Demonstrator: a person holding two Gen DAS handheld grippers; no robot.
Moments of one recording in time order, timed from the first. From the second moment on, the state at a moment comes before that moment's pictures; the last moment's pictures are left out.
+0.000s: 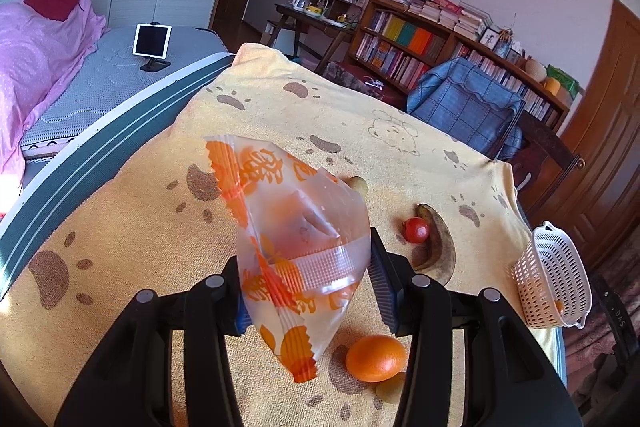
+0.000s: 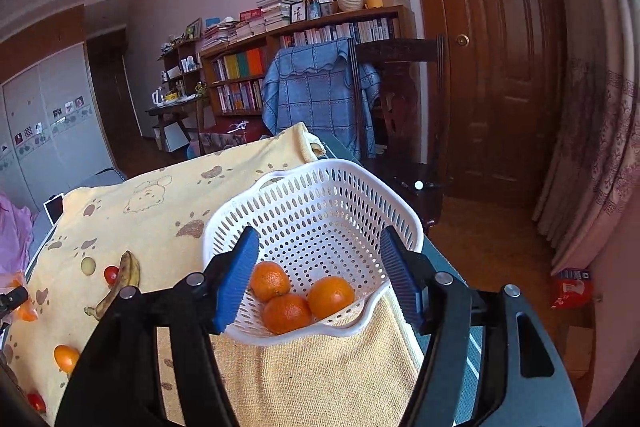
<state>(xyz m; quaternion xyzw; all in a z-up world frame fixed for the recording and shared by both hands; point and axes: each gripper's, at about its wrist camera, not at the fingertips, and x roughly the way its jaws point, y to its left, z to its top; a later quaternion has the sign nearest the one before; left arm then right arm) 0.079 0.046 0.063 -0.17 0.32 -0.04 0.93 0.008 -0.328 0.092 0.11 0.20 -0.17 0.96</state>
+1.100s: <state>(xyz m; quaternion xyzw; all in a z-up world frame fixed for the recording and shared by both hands) 0.094 -0.147 0.115 -0.07 0.34 -0.22 0.91 -0.028 -0.413 0.071 0.22 0.17 -0.20 0.94</state>
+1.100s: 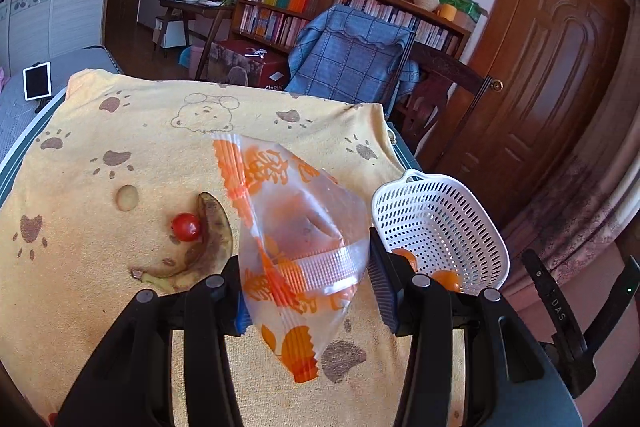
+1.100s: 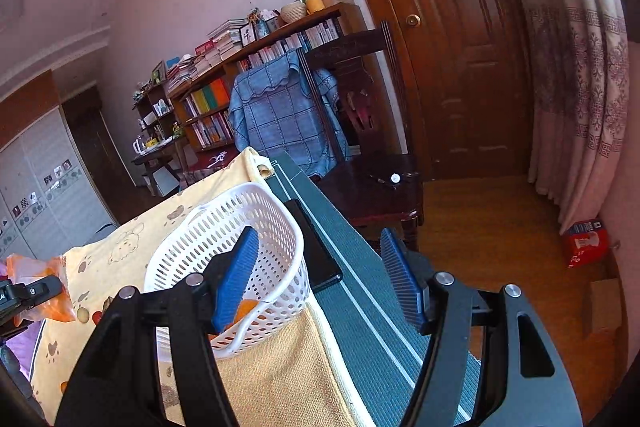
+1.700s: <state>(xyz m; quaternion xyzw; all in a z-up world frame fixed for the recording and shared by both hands) 0.124 -0.289 0.091 0.00 0.38 -0.29 0.88 -0.031 -0.423 0.065 0.22 0.15 -0.21 0.94</state>
